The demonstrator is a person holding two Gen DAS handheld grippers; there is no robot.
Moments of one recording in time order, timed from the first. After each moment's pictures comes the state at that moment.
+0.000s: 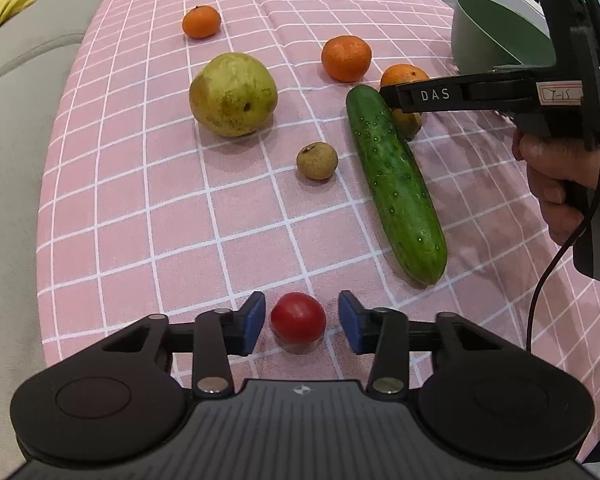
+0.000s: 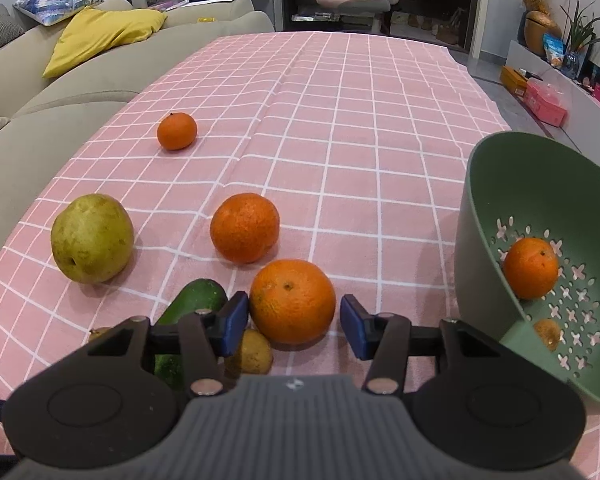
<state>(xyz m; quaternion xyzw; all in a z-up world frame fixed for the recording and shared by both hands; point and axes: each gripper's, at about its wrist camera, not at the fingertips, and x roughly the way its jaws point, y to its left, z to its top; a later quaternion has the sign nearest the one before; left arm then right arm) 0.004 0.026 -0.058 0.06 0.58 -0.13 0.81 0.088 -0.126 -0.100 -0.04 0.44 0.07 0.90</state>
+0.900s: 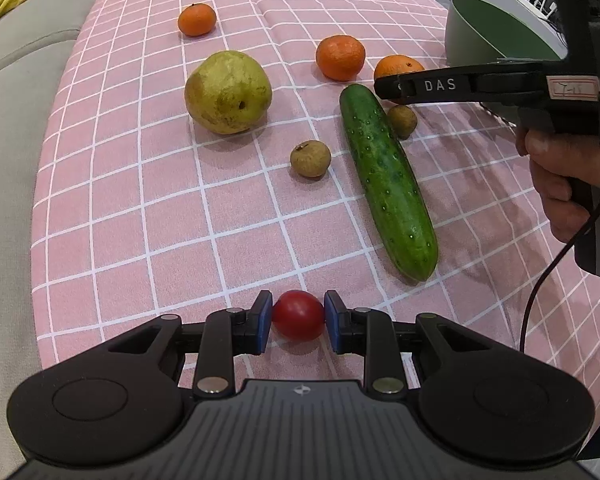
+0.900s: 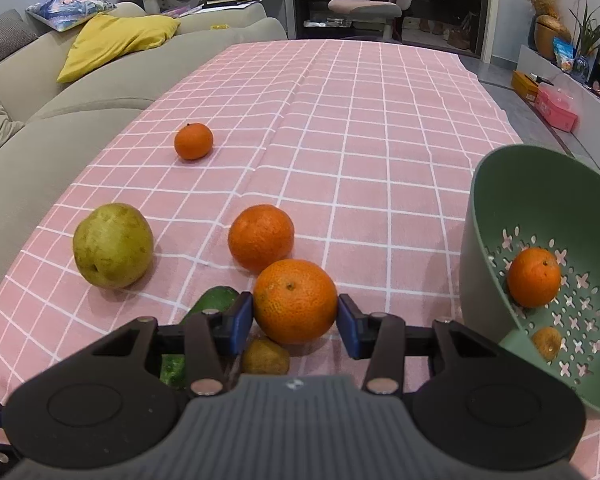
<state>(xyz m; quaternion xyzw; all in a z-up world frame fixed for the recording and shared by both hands) 0.004 0.027 -0.056 0.05 0.58 -0.13 0.80 0.083 -0.126 -0.088 -0.04 0.43 0.09 0.90</state>
